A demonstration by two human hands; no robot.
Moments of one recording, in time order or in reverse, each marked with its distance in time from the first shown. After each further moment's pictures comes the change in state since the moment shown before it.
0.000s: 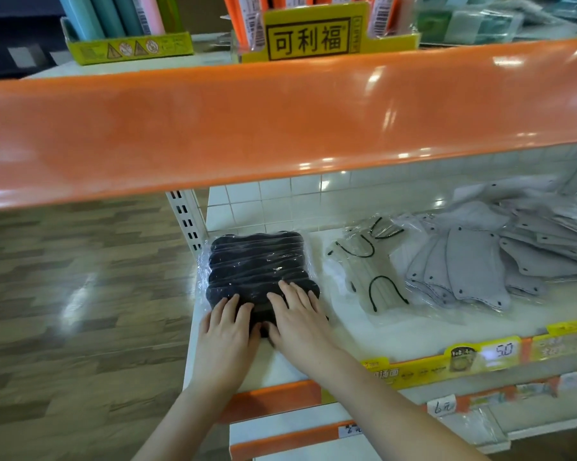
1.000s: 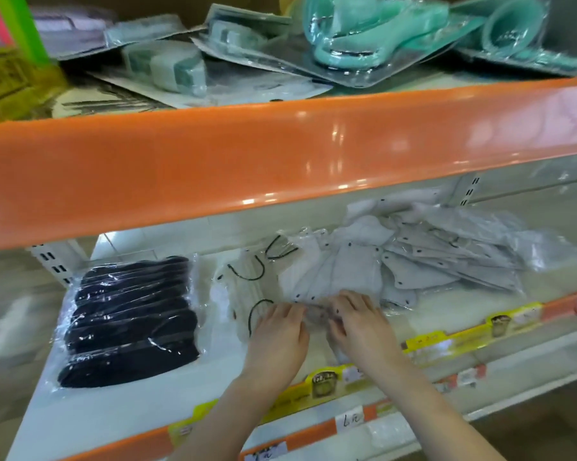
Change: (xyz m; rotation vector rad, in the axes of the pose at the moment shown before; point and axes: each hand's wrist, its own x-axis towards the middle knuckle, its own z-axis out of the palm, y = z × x) left_hand 0.058 0.259 0.014 -0.393 -0.089 0.216; right_hand -0.099 0.240 -0.109 -0.154 0.129 0.289
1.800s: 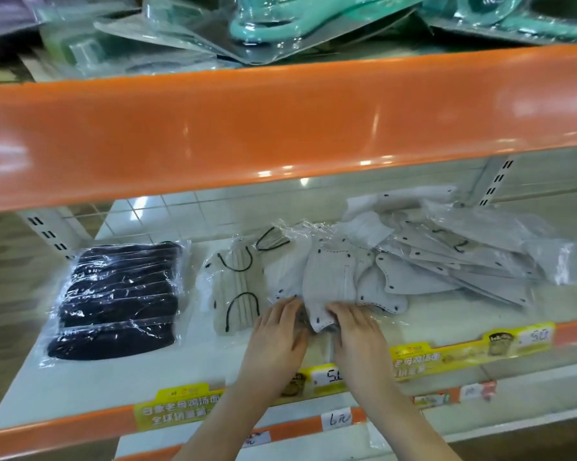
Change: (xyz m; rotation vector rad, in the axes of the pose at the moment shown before) left_hand 0.000 0.028 0.043 -0.116 0.048 -0.097; right_hand -0.016 0.038 0.017 0.222 0.257 -0.104
